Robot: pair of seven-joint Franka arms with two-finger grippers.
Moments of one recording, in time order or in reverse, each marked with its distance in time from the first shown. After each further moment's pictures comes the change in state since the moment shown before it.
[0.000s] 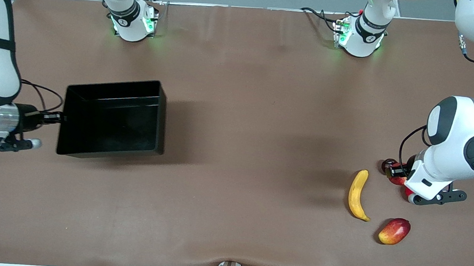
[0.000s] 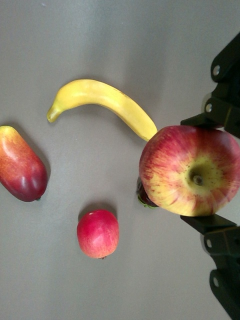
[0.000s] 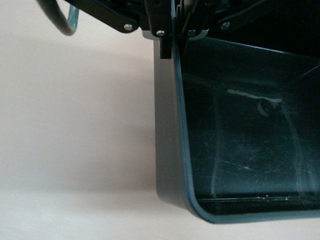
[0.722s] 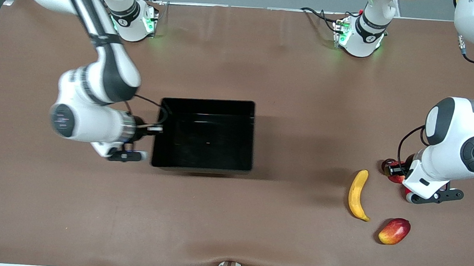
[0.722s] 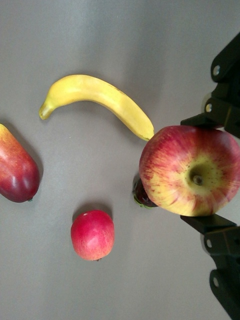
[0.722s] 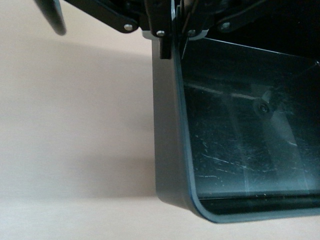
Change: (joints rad) left arm 0.002 0.000 0.000 -0.016 0.000 0.000 -0.001; right arm 0.458 0.077 0.006 -0.004 0.124 0.283 0.476
